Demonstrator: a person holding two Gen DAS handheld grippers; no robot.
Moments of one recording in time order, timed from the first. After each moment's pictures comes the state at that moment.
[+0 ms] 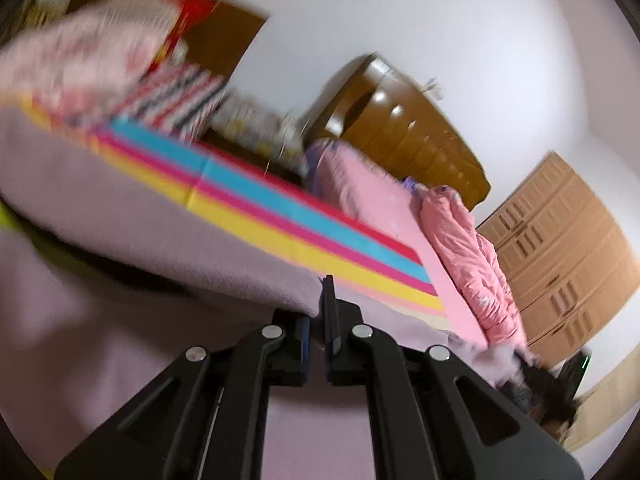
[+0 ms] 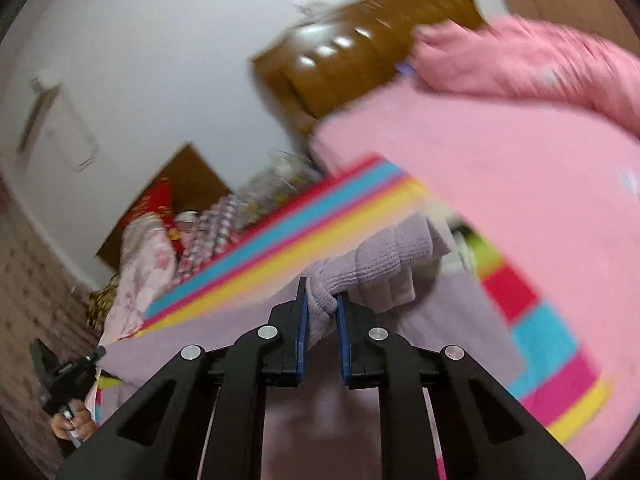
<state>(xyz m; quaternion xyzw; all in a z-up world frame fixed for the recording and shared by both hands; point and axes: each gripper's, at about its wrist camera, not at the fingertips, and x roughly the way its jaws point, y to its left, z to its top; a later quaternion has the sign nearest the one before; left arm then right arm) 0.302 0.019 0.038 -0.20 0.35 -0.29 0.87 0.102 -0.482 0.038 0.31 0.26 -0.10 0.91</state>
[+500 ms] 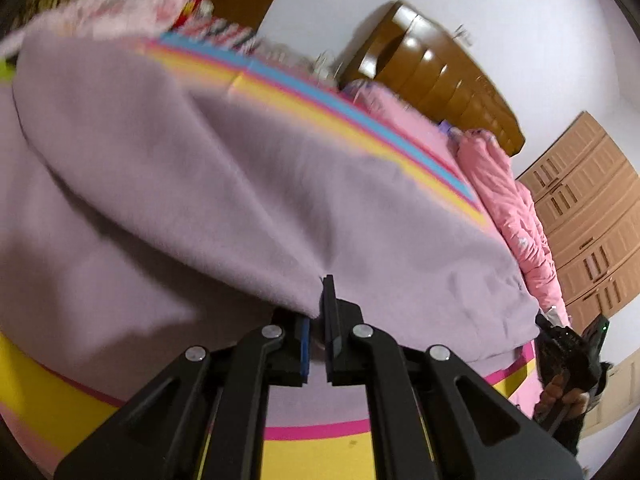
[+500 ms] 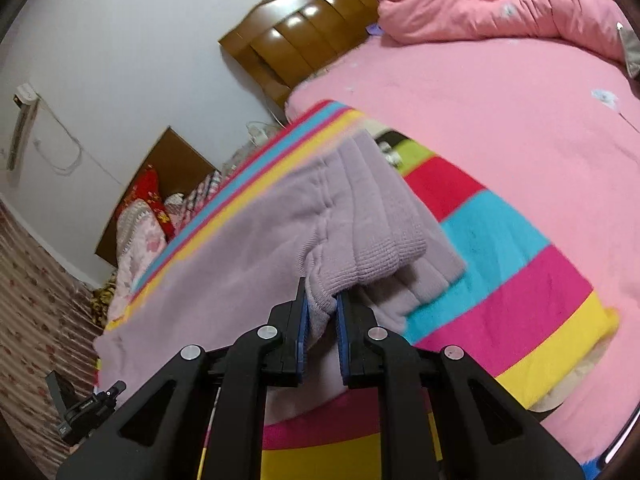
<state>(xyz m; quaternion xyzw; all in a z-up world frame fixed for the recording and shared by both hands) 0.231 0.003 -0.053 -0.15 0.43 -0.24 0.86 0.034 -0.496 -0.061 0.38 0.30 -0.12 0.87</state>
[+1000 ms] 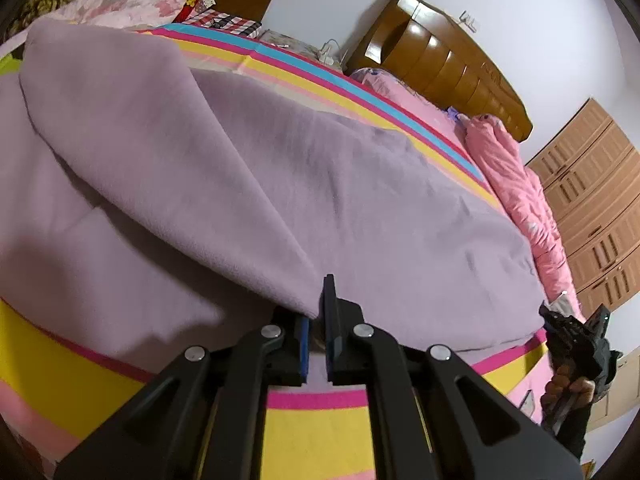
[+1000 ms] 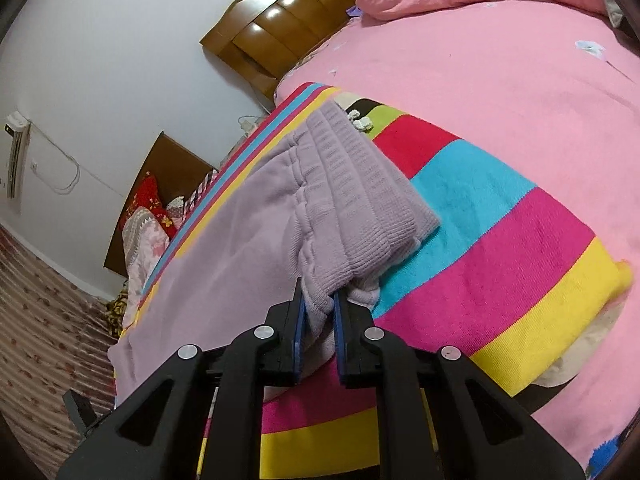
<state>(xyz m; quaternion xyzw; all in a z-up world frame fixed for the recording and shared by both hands) 0.224 0.000 -0.078 -0.14 0.47 -0.23 0.84 0.025 -0.506 -0.089 0.43 0.31 -0.11 0.84</state>
